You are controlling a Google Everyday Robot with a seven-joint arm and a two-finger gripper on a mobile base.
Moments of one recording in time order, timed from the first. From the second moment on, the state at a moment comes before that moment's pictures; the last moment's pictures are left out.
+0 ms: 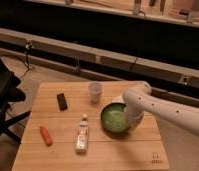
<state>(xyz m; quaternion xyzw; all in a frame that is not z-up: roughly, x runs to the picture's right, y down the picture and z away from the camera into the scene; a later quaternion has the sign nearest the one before) 0.191 0.225 0.776 -0.37 -0.12 -0.33 0.86</state>
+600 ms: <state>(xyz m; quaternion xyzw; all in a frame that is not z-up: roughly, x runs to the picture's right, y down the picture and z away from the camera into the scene) 0.142 0.218 0.765 -0.34 -0.15 -0.39 0.84</state>
